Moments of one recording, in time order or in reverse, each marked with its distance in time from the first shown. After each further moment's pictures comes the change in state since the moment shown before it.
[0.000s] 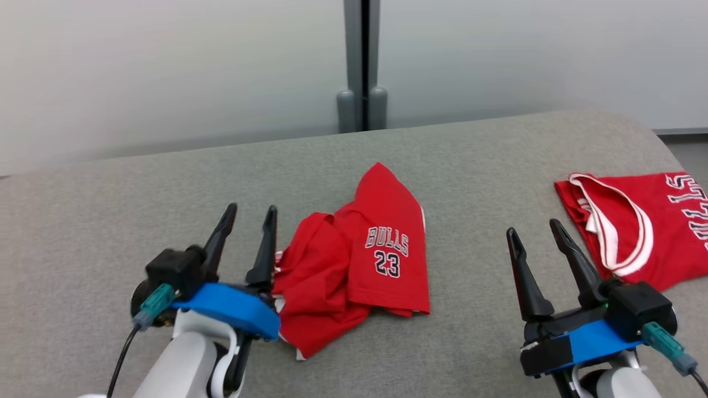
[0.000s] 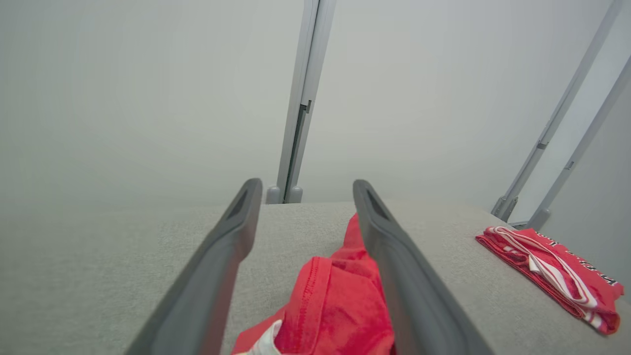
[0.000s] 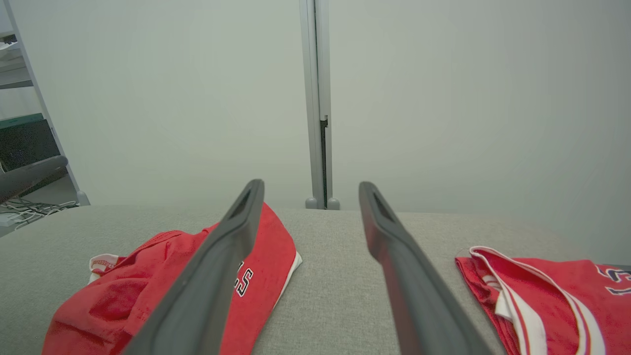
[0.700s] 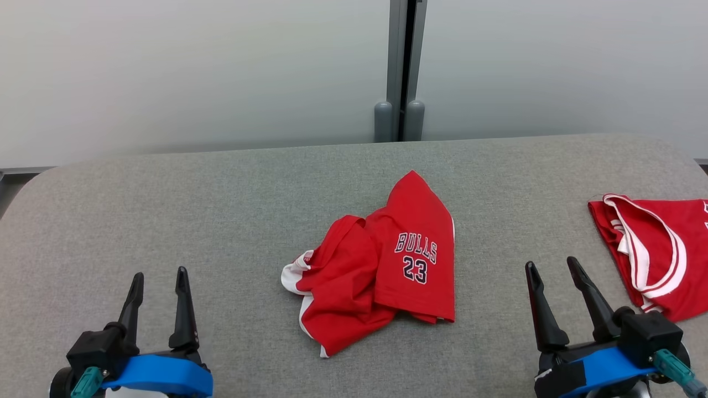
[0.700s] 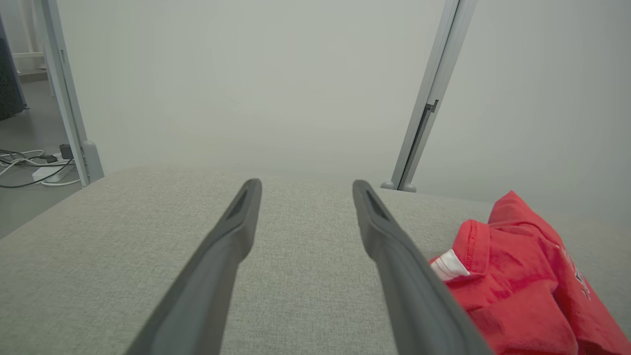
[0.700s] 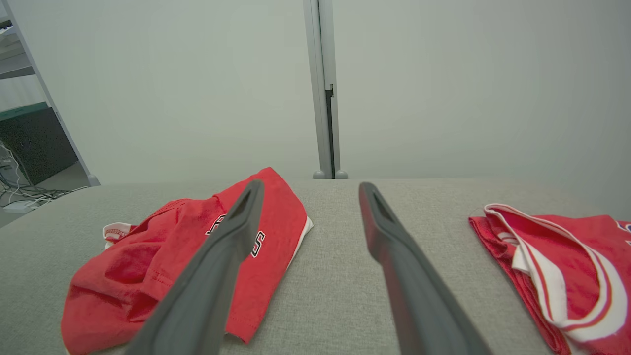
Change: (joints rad) left arm 0.287 0.042 0.251 -0.136 0.119 0.070 -0.036; right arm 0.094 0.013 -0.066 0.021 0.013 0.000 0.013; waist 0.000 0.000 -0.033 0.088
